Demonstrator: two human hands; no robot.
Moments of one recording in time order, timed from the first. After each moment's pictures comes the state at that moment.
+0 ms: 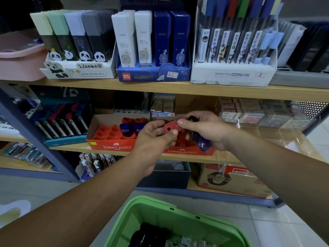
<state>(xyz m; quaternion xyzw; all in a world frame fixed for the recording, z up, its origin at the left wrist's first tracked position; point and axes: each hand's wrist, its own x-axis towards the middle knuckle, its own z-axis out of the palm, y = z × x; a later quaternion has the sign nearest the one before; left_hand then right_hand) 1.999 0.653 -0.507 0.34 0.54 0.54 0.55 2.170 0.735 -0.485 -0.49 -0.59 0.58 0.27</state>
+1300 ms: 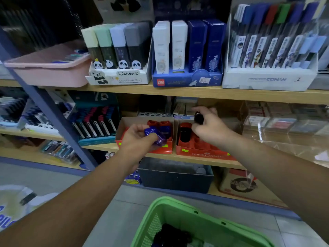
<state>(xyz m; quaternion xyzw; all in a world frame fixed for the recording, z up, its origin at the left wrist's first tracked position) 1.898 0.638 -0.511 0.31 0.62 0.57 0.44 2.108 0.724 -0.480 -0.54 -0.73 0.34 0.25</state>
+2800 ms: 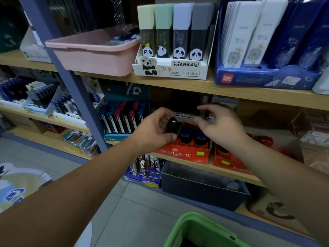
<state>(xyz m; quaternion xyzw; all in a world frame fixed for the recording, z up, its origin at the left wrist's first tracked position) 1.803 0.662 -0.509 0.59 0.63 0.42 0.29 2.006 0.746 -0.498 -0.48 -0.80 0.22 0.30</state>
